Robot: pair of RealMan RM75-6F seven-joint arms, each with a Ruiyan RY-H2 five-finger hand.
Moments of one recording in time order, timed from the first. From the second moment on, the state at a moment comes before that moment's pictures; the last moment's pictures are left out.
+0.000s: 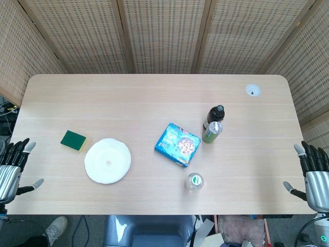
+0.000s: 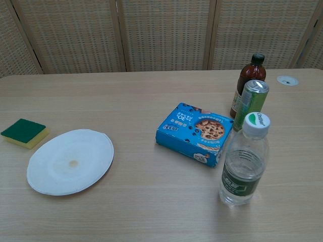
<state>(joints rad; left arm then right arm) -0.10 -1.14 -0.01 -1.56 1.59 1.53 0.02 0.04 -1.10 0.09 -1.63 -1.55 1.60 -0.09</state>
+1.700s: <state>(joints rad) -0.68 -1.74 0.14 -0.25 1.73 0.82 -0.75 0.13 -1.18 0.15 -1.53 -1.30 1.38 -0.17</state>
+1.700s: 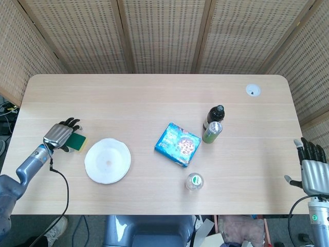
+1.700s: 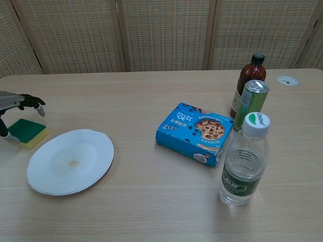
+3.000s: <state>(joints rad) -0.69 -1.71 0.13 -0.27 1.68 0.99 -0.79 0.14 -1.18 0.14 -1.52 -1.28 1.36 -0.15</state>
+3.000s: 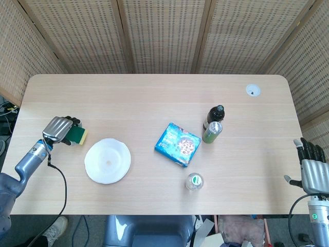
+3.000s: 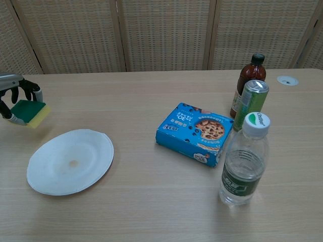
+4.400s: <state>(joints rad) -0.76 -1.57 0.19 -0.95 1.74 0.94 -0.20 0.15 -1.18 0.15 -1.49 -1.25 1.33 -0.13</state>
